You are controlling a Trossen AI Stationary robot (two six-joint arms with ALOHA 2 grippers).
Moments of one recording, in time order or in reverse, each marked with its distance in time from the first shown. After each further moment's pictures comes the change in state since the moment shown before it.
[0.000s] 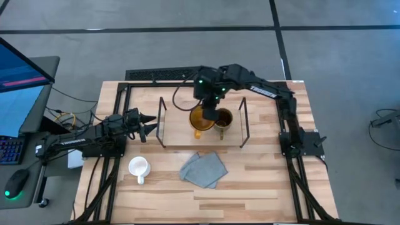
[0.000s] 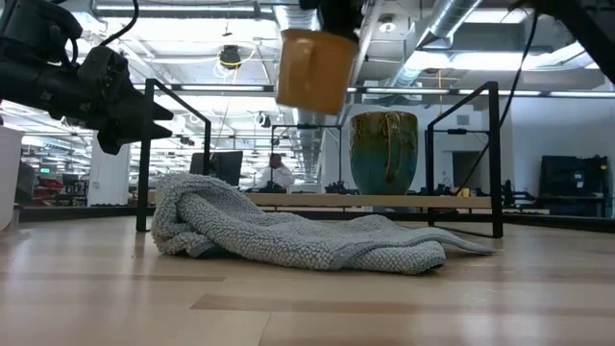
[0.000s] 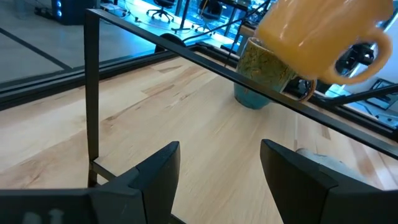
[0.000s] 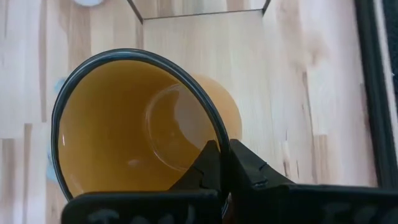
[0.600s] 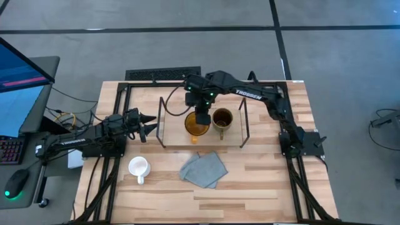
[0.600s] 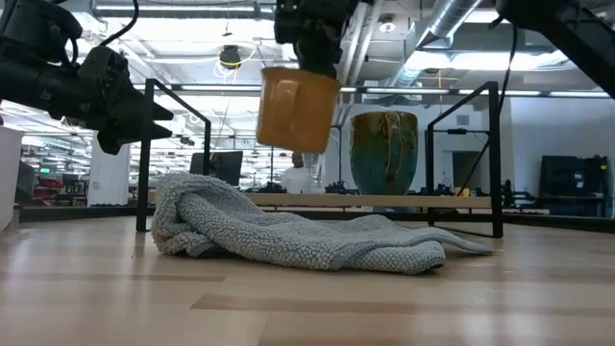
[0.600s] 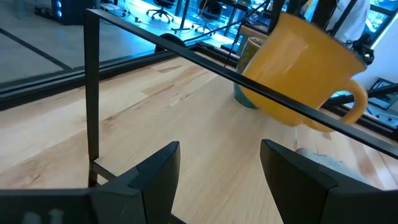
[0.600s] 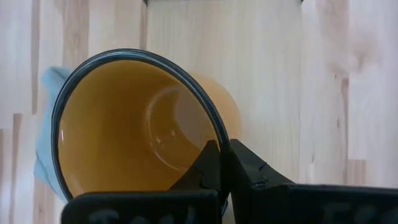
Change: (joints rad) left arm 0.000 0.001 0.000 0.000 0.000 0.002; right arm -0.004 0.139 -0.001 0.059 -0.072 -0.071
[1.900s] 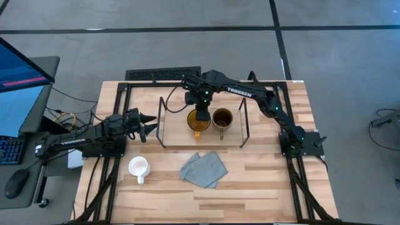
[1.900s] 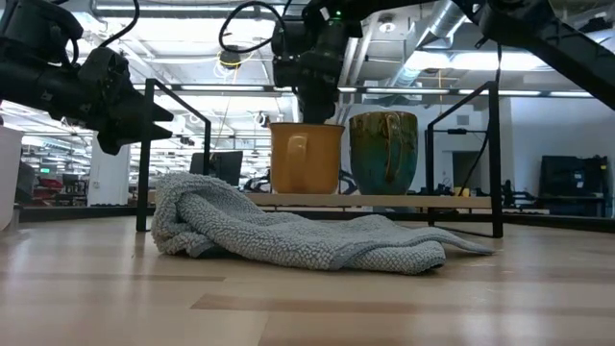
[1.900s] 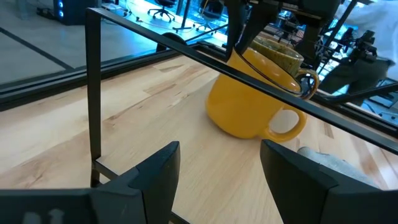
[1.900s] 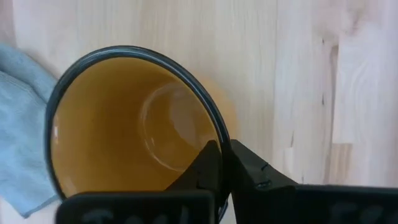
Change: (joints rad) left arm 0.000 0.006 0.000 0.000 -0.004 0.005; right arm -0.072 0.113 0.000 -0.019 0.053 -0.079
